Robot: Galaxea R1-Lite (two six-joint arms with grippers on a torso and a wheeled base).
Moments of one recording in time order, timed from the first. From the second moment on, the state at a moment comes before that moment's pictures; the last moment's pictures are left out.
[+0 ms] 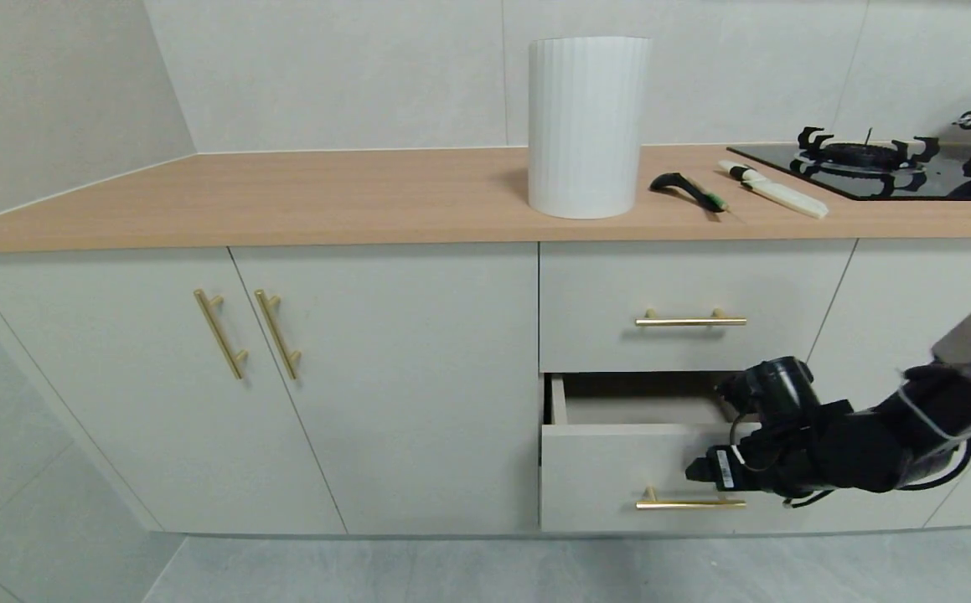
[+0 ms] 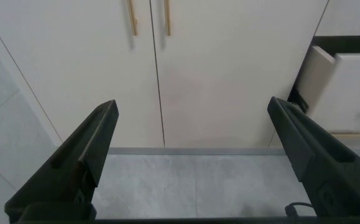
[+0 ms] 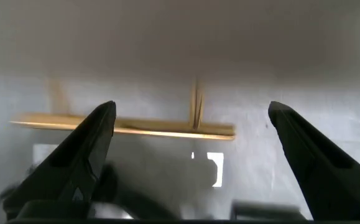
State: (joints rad) left arm 0.01 0.00 0.00 0.00 0.00 0.00; right arm 0.27 2.08 -0.85 -0.29 -0.10 0.20
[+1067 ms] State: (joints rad) left arm 0.01 0.00 0.00 0.00 0.00 0.00; right arm 0.34 1.95 -0.71 -0.72 -0.18 0.22
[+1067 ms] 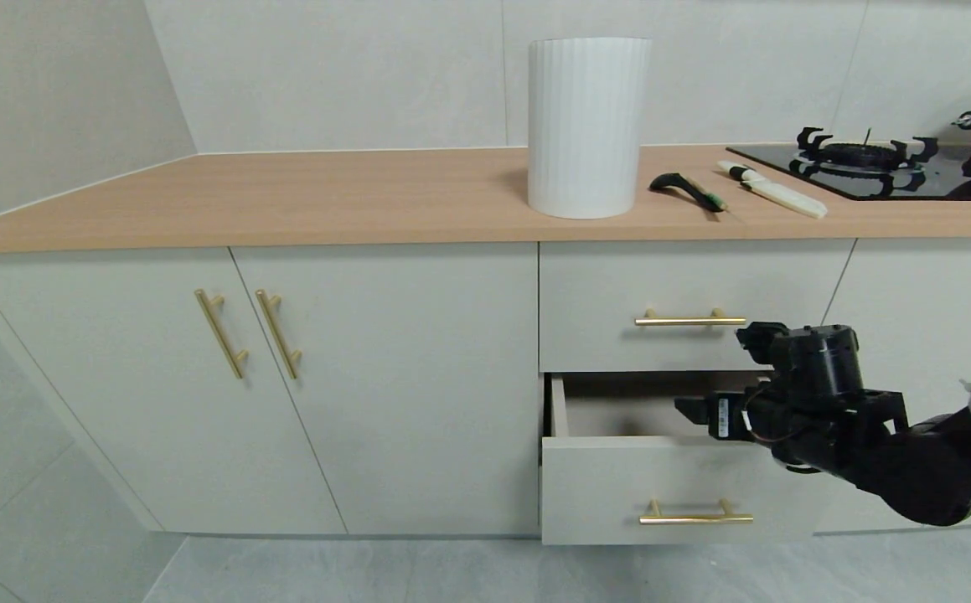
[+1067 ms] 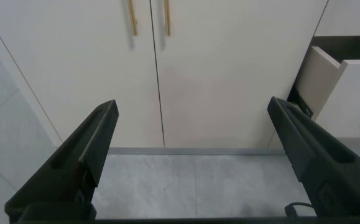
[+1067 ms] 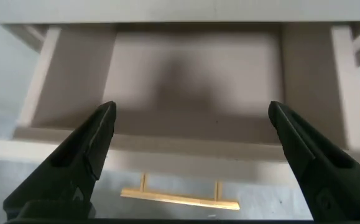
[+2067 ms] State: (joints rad) left arm 0.01 0.00 0.00 0.00 0.00 0.00; right arm 0.34 1.96 -0.71 -0.42 -0.14 0.21
